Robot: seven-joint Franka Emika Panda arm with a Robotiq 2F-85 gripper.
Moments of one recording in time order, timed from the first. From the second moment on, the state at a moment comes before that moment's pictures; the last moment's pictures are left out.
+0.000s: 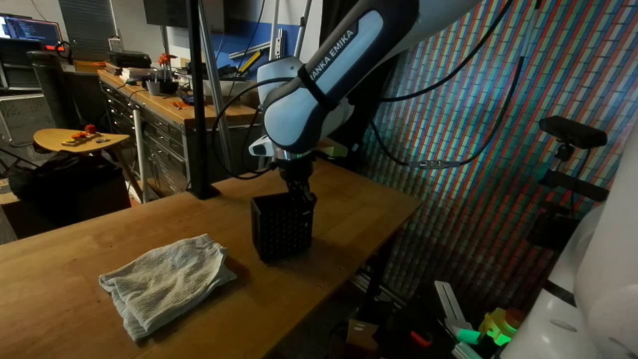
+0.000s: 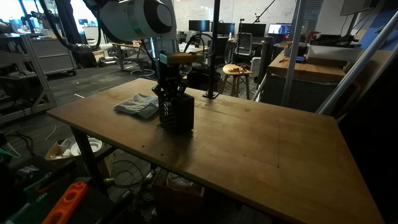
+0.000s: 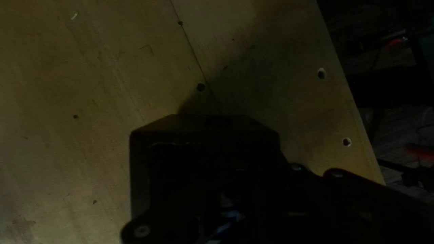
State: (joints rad) arm -0.05 0.12 0.02 -2.31 -0.31 2.28 -1.03
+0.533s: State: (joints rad) arm -0.04 0.12 0.02 -2.32 -0.46 2.37 -1.22
